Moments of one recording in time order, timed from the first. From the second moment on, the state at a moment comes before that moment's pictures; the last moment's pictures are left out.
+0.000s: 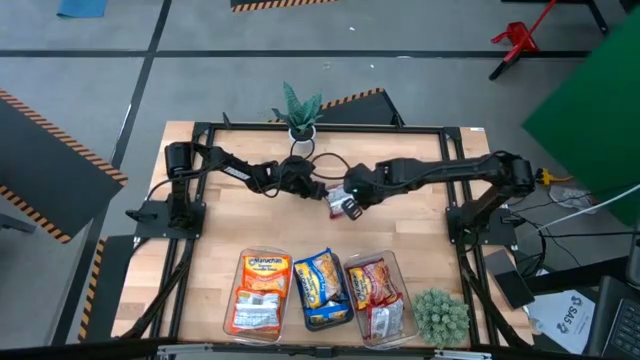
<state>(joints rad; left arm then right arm) 0.32 1.93 0.80 0.51 0.20 -0.96 -0.05 1.64 1.30 -0.90 0.14 0.75</state>
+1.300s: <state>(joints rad) 0.05 1.57 0.80 0.79 0.15 -1.19 -0.05 1.23 1.30 -0.95 0.45 0.89</state>
